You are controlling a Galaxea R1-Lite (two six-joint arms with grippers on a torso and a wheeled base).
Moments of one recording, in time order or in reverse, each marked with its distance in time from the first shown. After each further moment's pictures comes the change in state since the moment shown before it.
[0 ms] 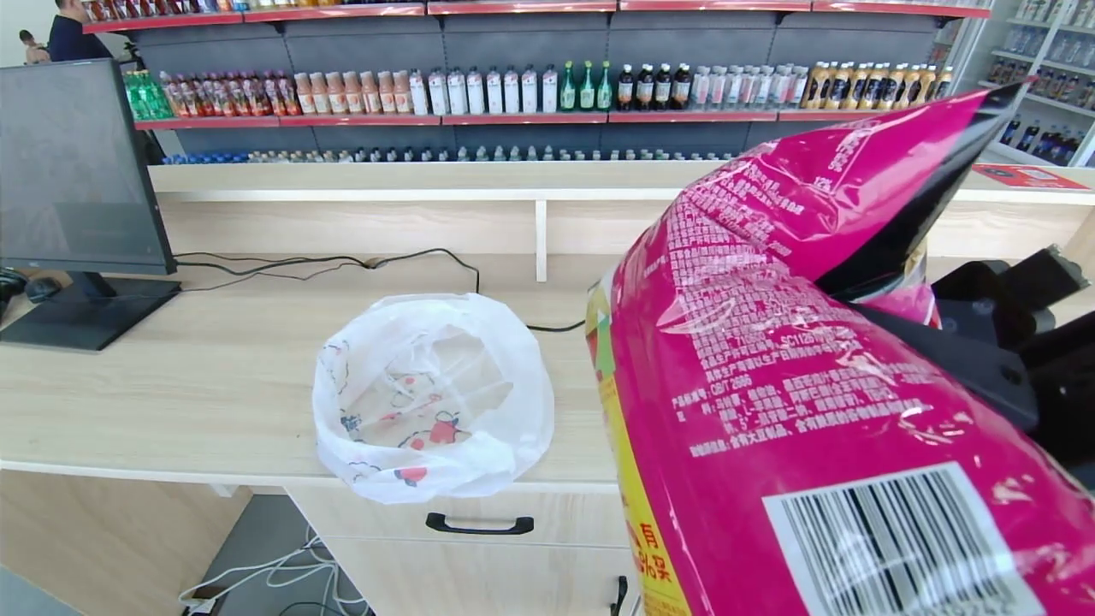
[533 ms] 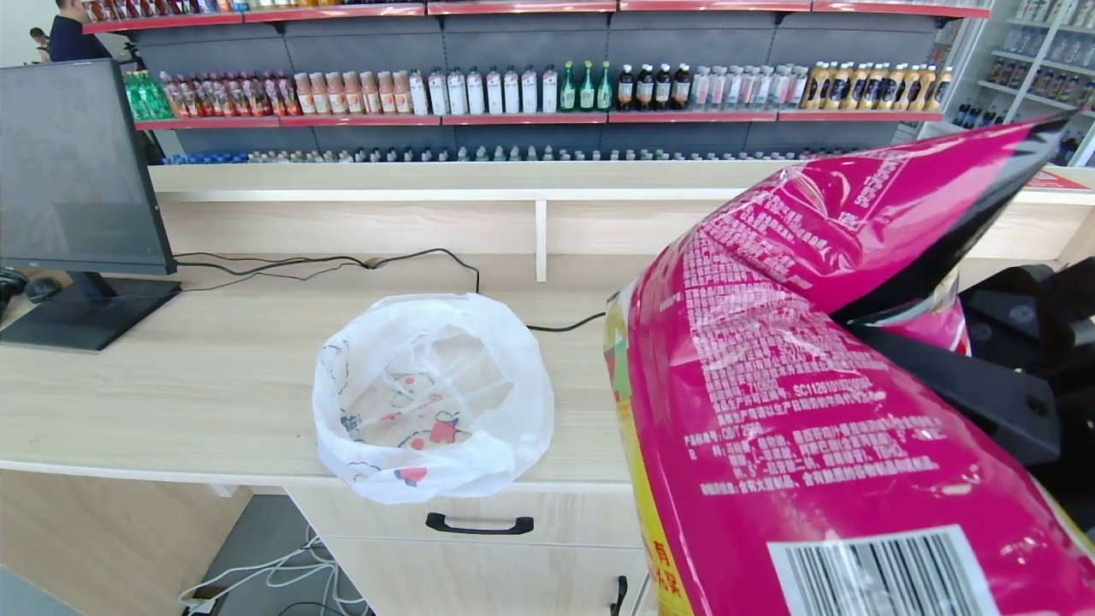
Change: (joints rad) left arm 0.000 0.000 0.000 0.000 0.000 0.000; right arm -0.013 -0.025 0.039 0.000 -0.002 -0.111
